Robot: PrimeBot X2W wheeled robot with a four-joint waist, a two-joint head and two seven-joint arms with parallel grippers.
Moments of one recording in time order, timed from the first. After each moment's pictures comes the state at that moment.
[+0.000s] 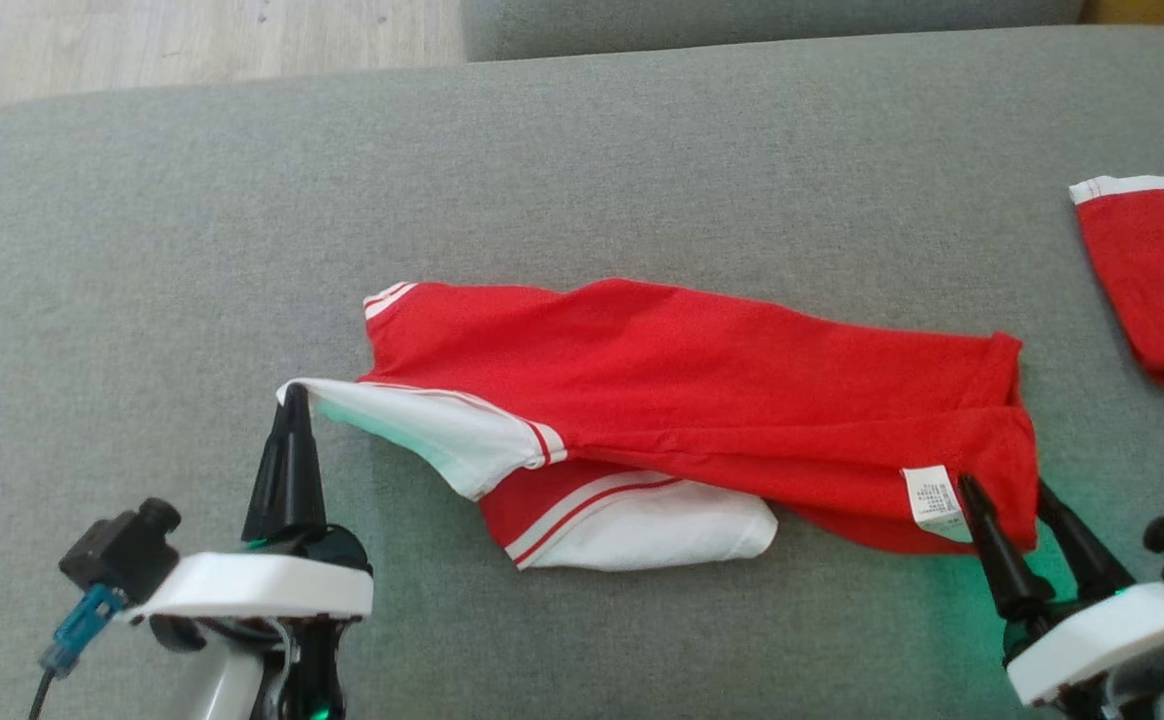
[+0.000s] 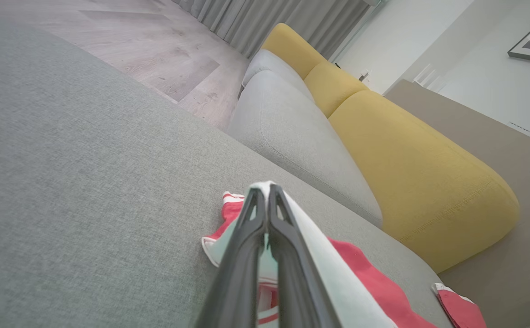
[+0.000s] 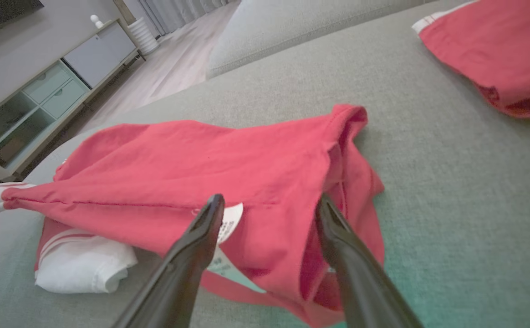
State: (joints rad) left arm -0.08 0.14 -0.26 0.08 -0.83 -0.03 -0.13; right arm 0.10 -0.39 0.23 0.14 0.69 0.13 -0.05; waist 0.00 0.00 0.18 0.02
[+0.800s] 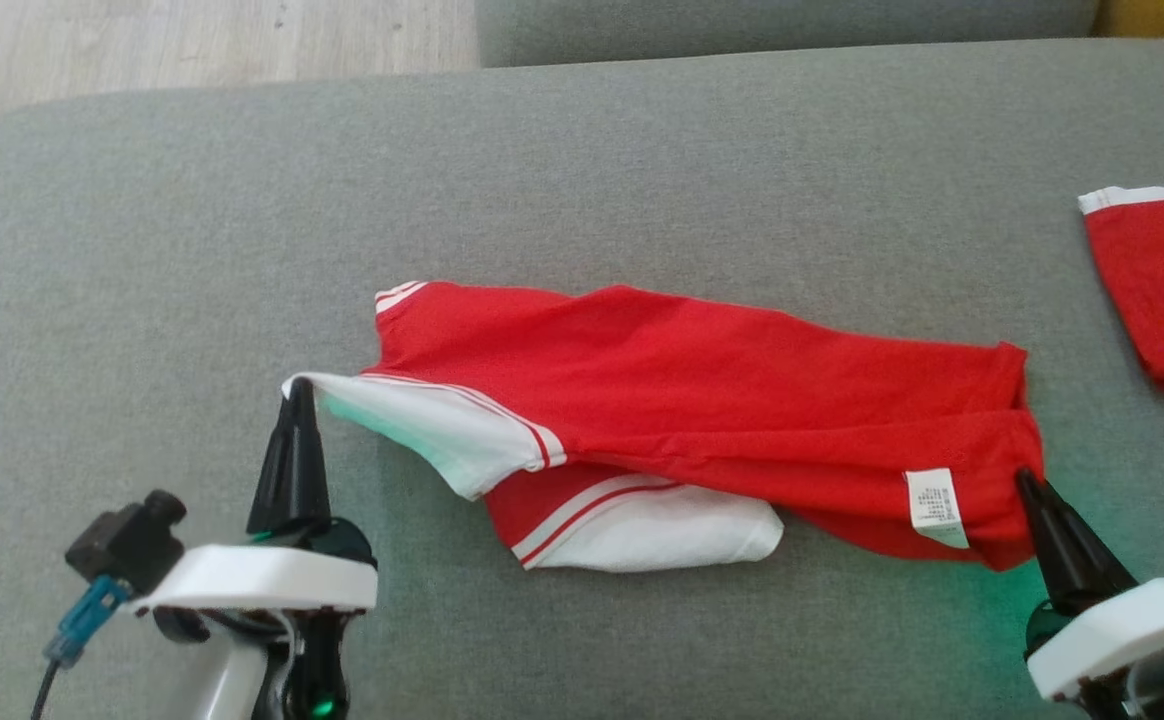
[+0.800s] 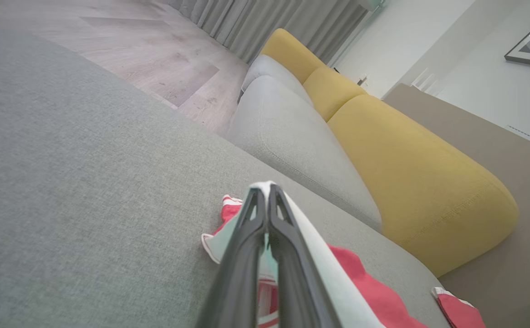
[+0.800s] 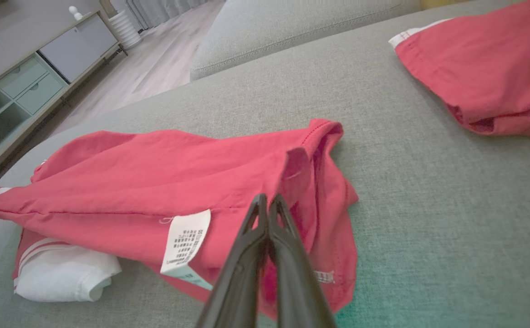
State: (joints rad) left arm -0.09 0.14 -0.27 0.09 -0.83 -0.03 -0.13; right arm 0.13 -0.32 0.09 0.07 0.60 0.13 0.07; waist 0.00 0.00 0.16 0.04
